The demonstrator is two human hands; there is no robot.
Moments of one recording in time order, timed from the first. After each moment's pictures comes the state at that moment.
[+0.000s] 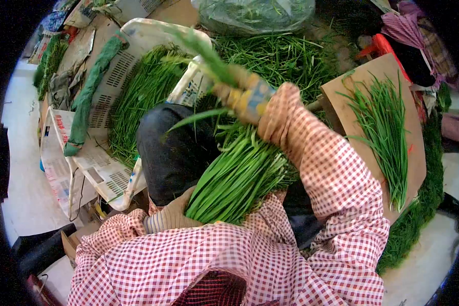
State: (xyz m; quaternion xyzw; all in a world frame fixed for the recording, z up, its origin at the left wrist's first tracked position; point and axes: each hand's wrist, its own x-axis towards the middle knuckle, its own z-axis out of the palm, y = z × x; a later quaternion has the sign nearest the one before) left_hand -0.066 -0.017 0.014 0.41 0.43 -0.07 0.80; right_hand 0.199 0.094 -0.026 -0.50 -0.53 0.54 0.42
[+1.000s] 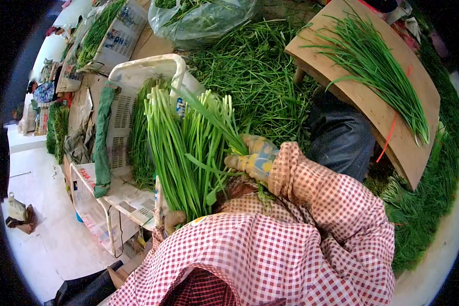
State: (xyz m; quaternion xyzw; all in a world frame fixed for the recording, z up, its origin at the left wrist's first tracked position) left_hand -0.153 -0.036 -0.056 0.21 0.26 0.21 0.92; right_hand 0.160 -0.056 -0.046 -0.46 -0.23 0.71 0.48
